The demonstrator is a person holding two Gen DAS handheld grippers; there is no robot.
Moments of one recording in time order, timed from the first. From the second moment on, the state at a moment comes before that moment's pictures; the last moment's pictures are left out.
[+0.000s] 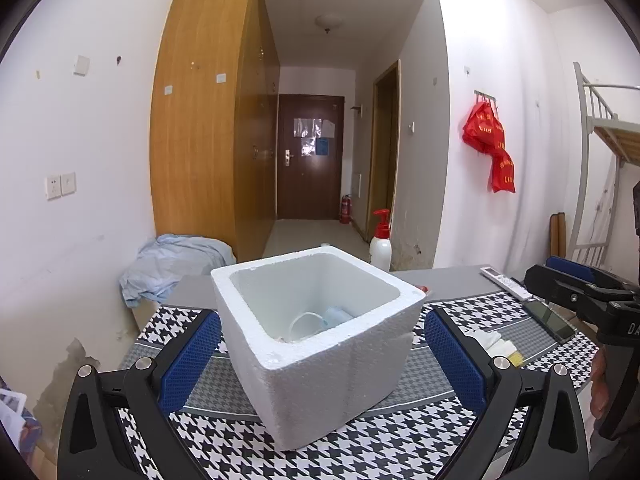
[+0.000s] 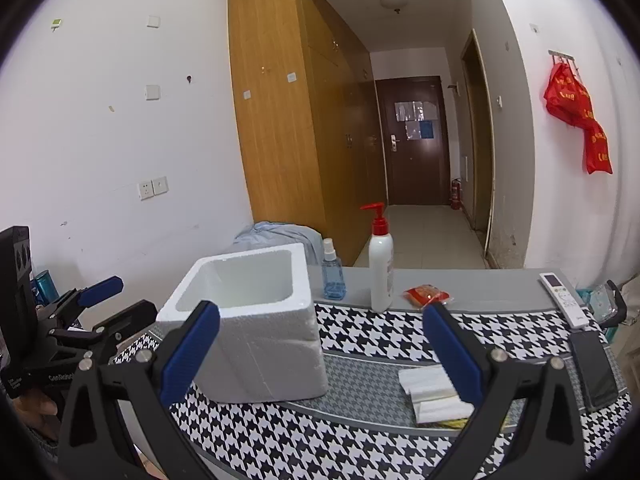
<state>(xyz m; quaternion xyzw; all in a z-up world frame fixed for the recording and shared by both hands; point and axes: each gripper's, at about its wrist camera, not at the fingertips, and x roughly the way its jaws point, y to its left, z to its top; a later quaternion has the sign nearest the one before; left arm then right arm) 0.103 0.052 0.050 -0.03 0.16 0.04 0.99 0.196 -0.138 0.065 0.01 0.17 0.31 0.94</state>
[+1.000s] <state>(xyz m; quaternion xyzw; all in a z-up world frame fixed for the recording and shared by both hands) 0.123 0.025 0.029 -0.03 0.18 -0.01 0.98 0.195 -0.171 0.041 0.01 0.18 0.26 0.95</state>
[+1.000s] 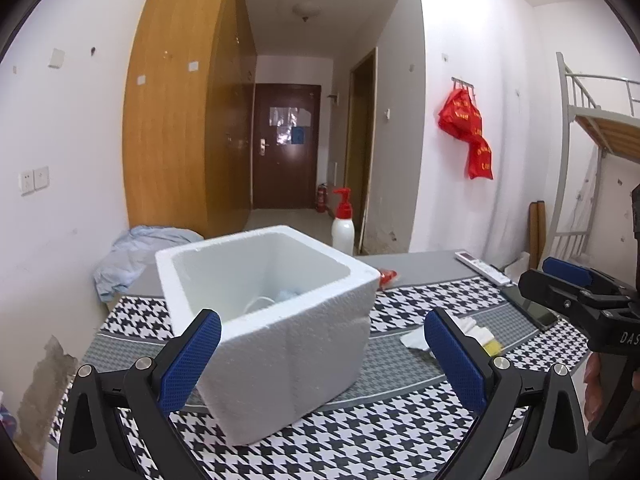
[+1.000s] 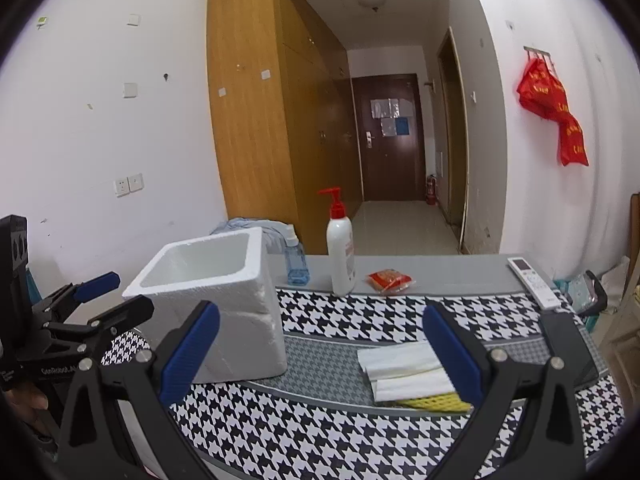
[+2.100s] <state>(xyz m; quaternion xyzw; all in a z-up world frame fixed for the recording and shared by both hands) 0.144 -0.004 0.000 -0.02 0.21 -0.05 0.98 0.207 -0.199 0.004 0.02 0.23 0.24 0.94</state>
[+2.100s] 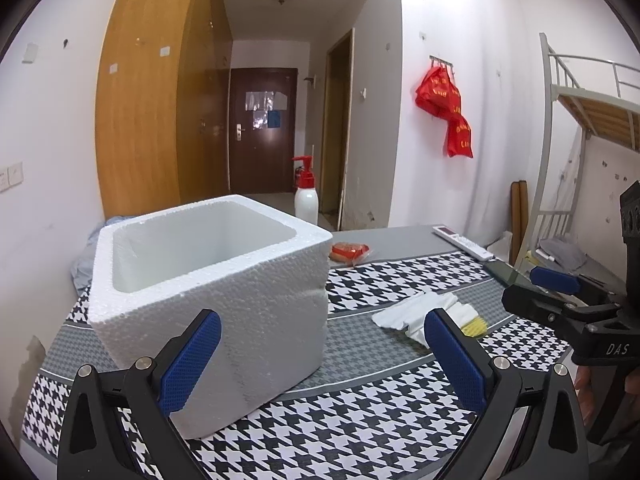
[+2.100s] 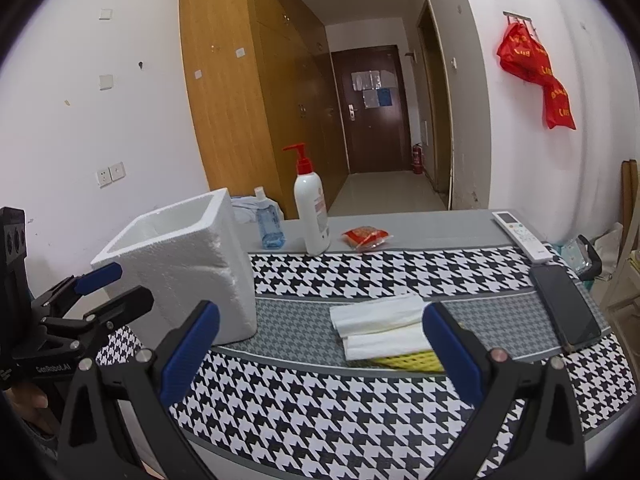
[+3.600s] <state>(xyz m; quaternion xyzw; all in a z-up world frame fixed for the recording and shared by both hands) 0.218 -0.092 -0.033 0.02 0.29 -0.15 0.94 0.235 -0.277 -0.040 0.05 0.27 0.17 0.94</state>
